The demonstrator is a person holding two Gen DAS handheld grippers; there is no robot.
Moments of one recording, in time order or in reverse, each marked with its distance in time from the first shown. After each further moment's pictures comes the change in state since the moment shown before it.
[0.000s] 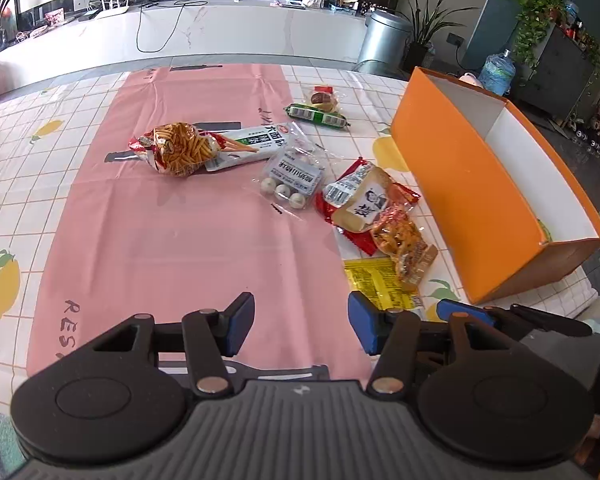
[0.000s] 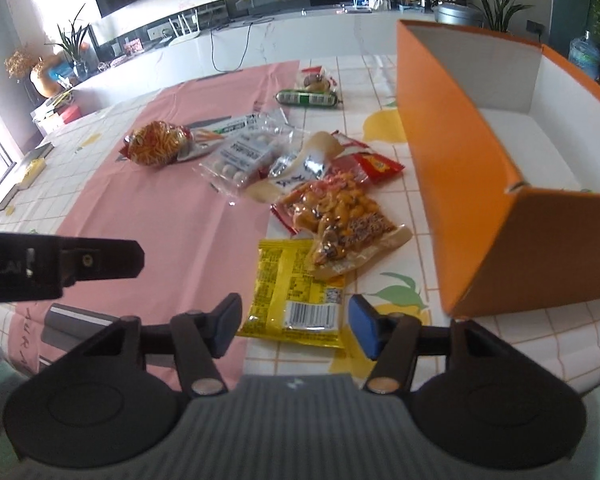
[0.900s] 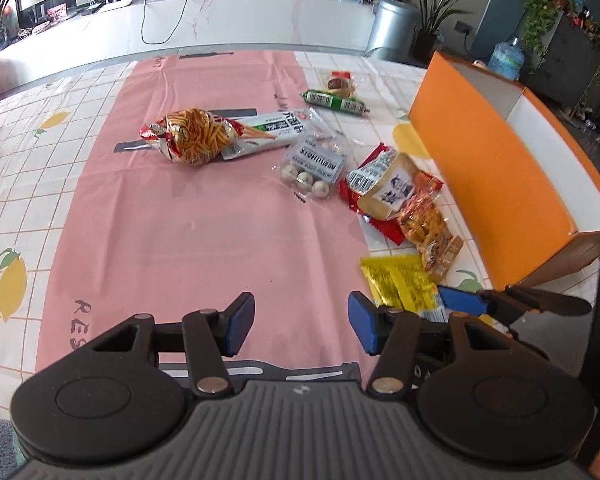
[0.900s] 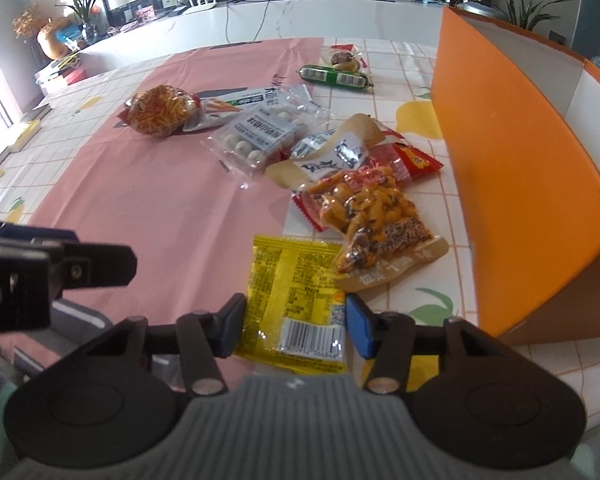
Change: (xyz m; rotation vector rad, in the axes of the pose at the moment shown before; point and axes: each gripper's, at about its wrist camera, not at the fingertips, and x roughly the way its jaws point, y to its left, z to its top) left arm 0.011 0.013 0.002 0.008 0.031 0.012; right arm 0.031 0.021 0.007 -0.096 0.054 -0.011
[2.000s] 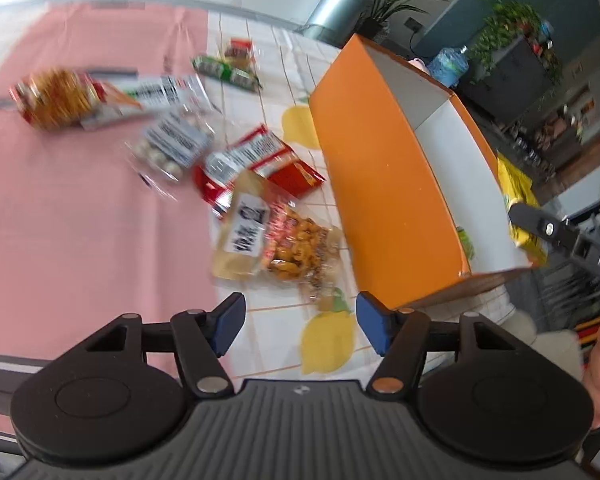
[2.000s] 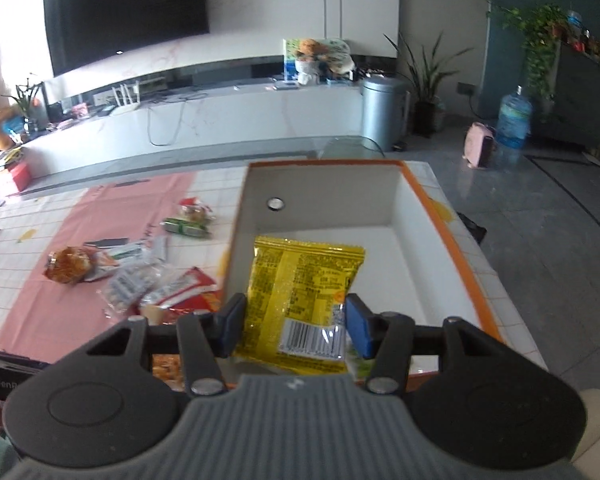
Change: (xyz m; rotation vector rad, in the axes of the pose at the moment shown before) left arm 0.047 -0.054 0.025 -0.160 0.116 -0.326; right arm -0.141 -0.144 0.049 0.120 -0.244 -0.194
